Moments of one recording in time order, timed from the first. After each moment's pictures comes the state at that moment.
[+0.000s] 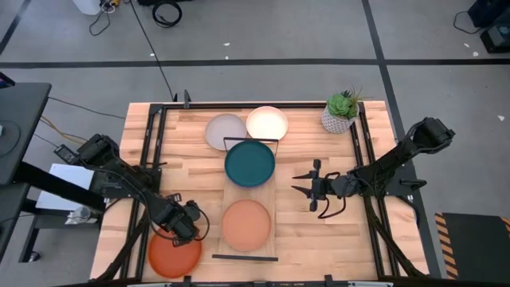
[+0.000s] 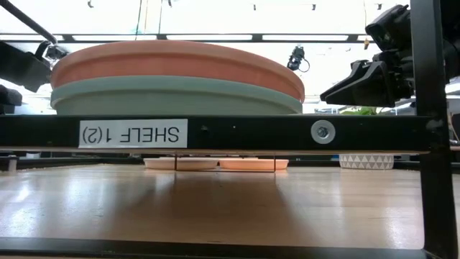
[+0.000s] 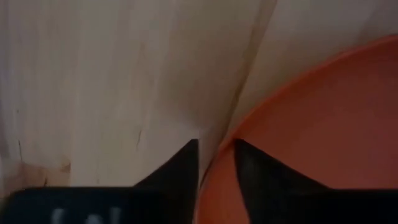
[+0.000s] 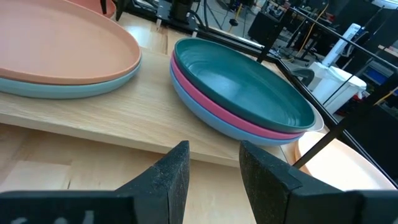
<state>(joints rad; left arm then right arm) -0.73 1.53 0.81 -0.81 0.00 -1.00 0.42 1.29 0.22 0.75 0.63 -0.18</state>
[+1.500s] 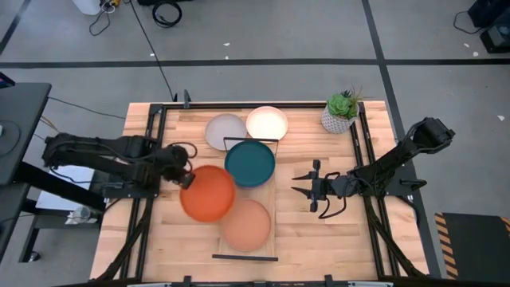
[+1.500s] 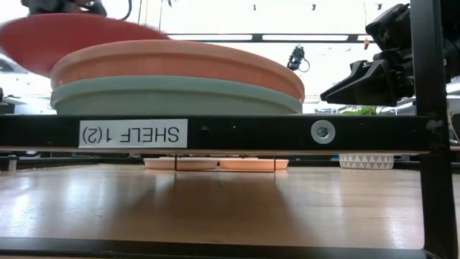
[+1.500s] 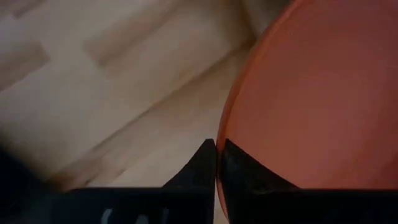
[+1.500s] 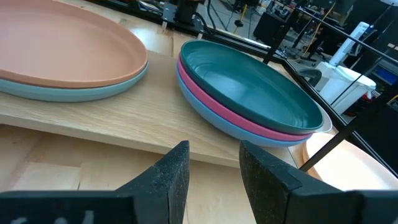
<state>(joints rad) -0.05 0.92 0.85 -1.06 0.05 -1.10 0.42 1.29 0.22 0.75 0.60 -0.16</state>
